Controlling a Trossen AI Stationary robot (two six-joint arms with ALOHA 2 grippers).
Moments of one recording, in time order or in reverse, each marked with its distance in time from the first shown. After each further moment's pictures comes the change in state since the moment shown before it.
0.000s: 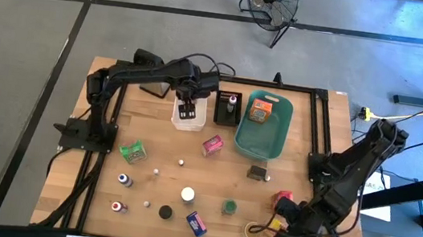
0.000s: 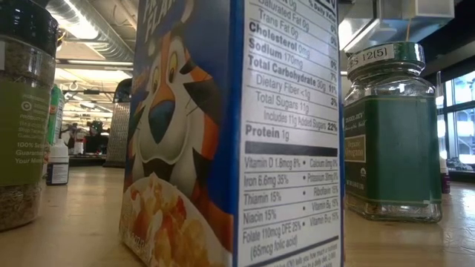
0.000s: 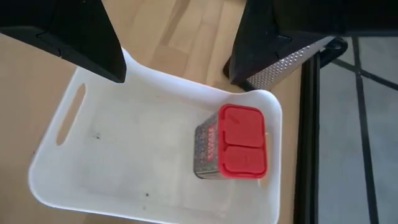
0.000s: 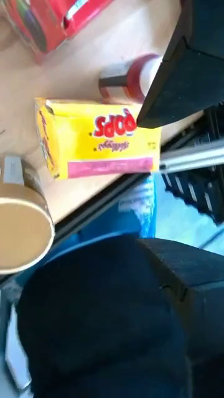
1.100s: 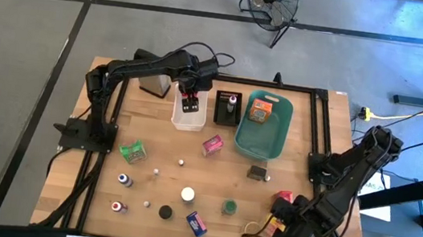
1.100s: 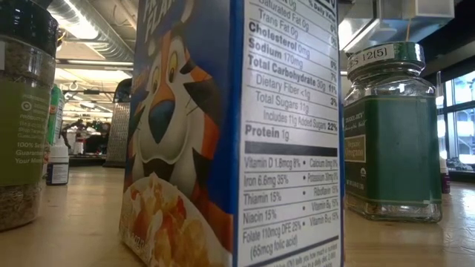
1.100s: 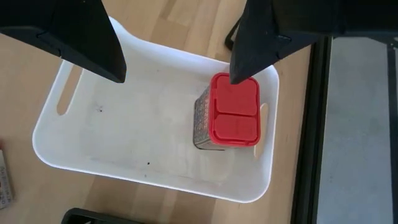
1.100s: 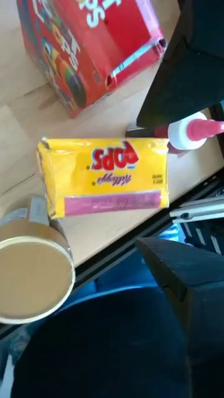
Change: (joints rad) left arm 0.083 0.000 0.000 0.097 0.108 0.090; right arm -0.008 0.117 0.108 -0.199 0.071 -0.136
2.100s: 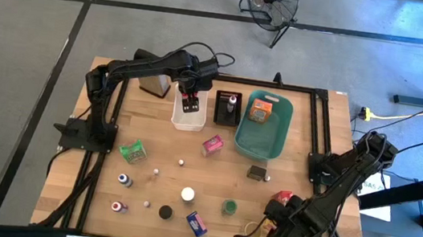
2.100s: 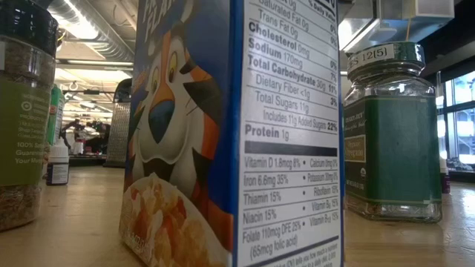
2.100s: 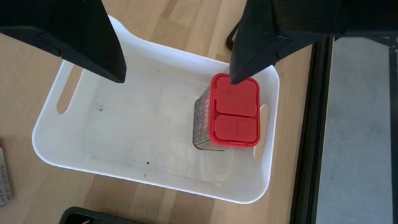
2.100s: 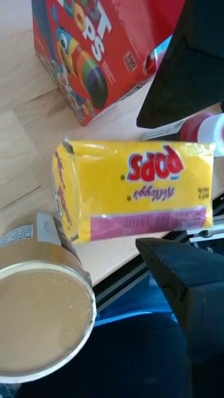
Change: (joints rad) left arm 0.000 0.000 0.000 0.000 -0.001 -0.011; right arm -0.028 0.090 0.000 0.004 -0.009 -0.053
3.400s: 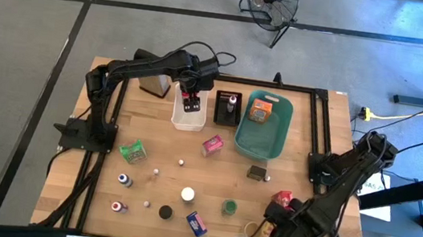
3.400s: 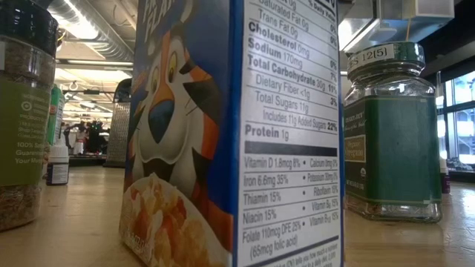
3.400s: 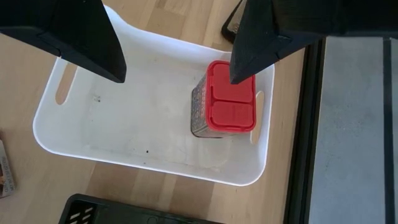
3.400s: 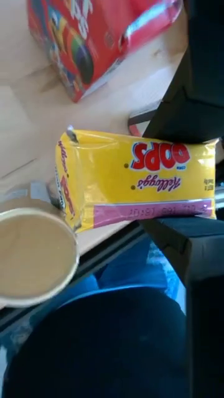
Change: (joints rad) left arm 0.000 0.000 0.000 0.038 0.000 0.035; right arm 0.005 0.000 0.103 -0.039 -0.017 0.016
